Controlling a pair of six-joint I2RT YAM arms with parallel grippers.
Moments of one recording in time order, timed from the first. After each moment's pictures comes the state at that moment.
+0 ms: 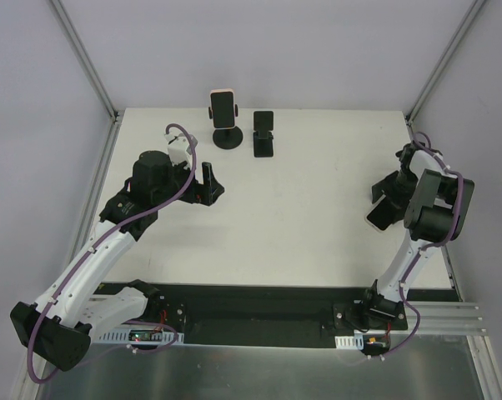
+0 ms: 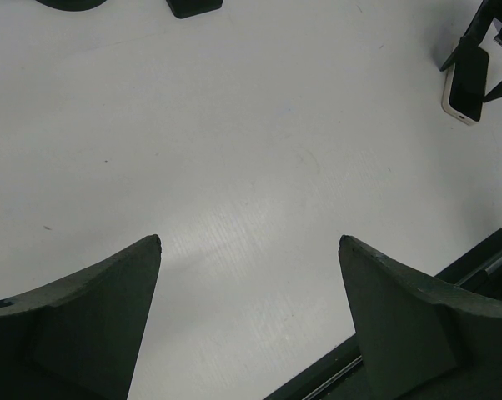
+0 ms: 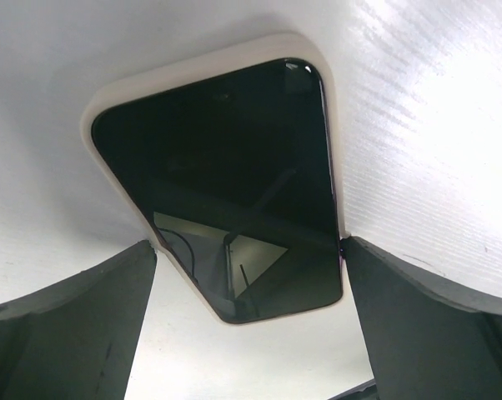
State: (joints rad) left arm -0.44 0.97 0.99 -0.48 0.21 -0.29; right arm -0.28 2.00 1.43 -0.98 0.14 0.71
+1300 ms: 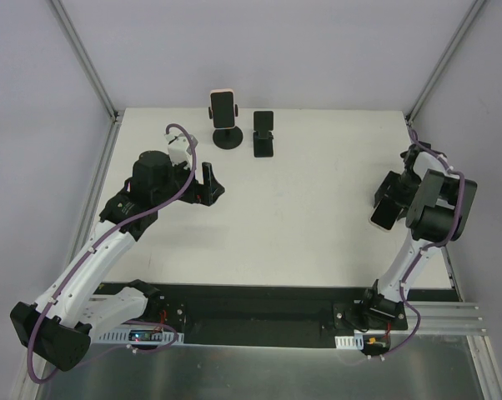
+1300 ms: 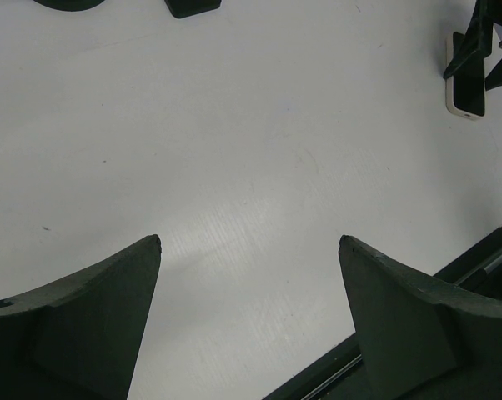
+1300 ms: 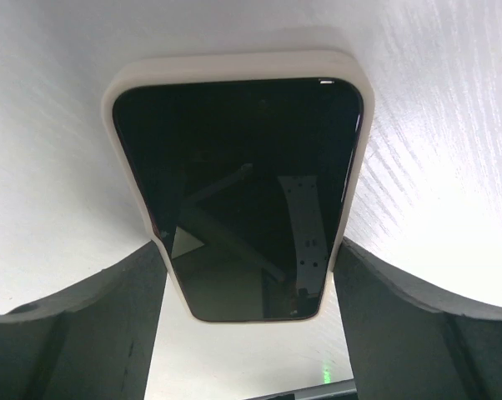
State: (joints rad) left arm -0.44 0.97 0.99 -0.48 0.21 -0.29; right arm -0.31 2.02 1.44 -0.93 0.03 0.28
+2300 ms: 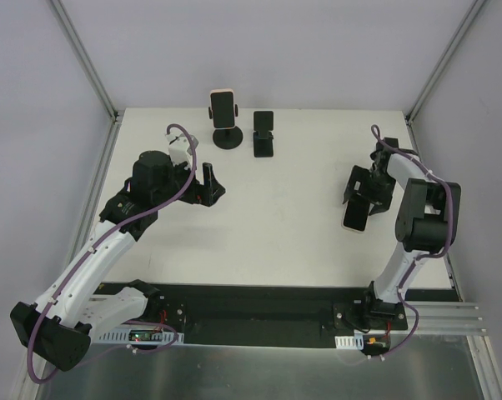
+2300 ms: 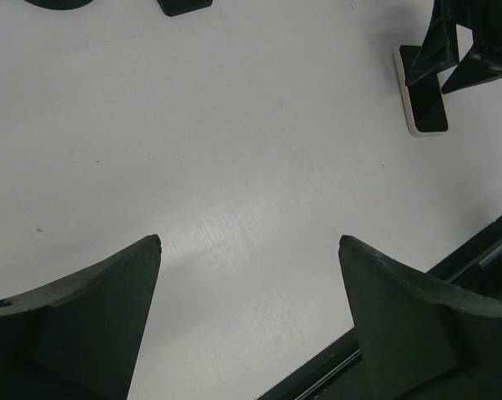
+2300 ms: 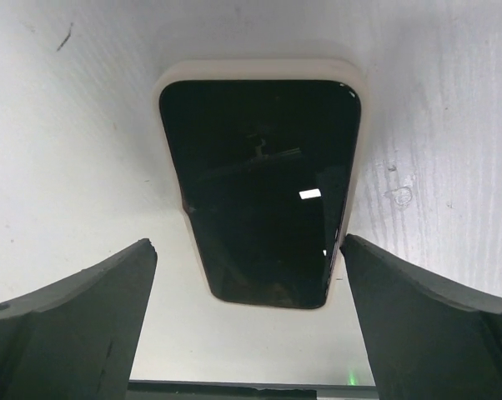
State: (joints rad) left arm -0.44 0.97 0.99 -0.48 0.23 -0.29; right arm -0.10 1.86 1.29 -0.85 -0.13 0.27
